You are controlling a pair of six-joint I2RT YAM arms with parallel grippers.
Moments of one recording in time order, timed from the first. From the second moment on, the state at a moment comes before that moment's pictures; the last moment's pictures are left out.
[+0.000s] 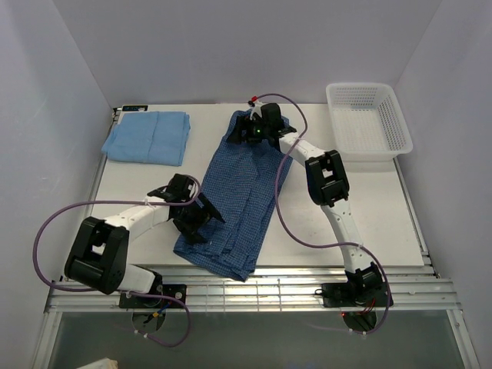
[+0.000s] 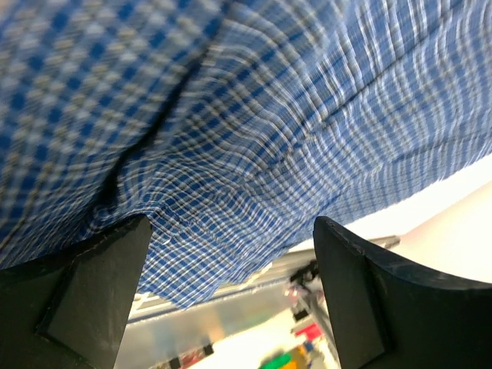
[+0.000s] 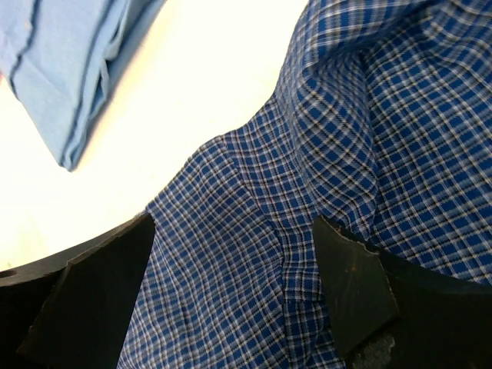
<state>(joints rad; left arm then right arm) -0.35 1.40 0.68 -0.52 0.34 -1.06 0.47 2.63 2.18 -0.05 -0.52 0.37</state>
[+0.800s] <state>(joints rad) -0.49 1.30 0.95 -0.60 0.30 -0.71 0.53 2.07 1.77 -0.22 -0.32 0.29</state>
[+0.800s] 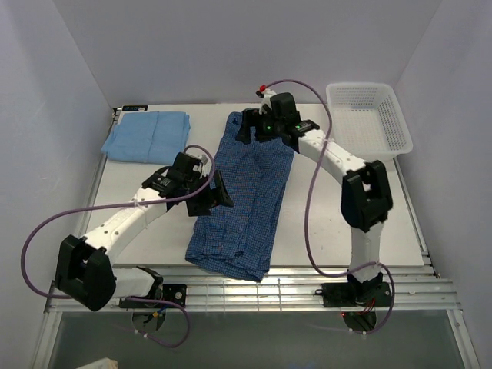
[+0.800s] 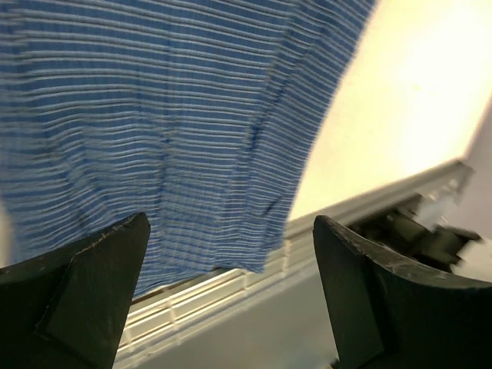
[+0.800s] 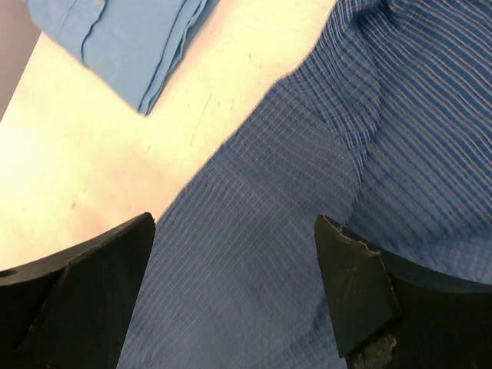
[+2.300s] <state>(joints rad) -0.38 1.07 0.61 -0.69 0.20 -0.75 0.57 1.75 1.31 -0.36 -0.22 0.11</state>
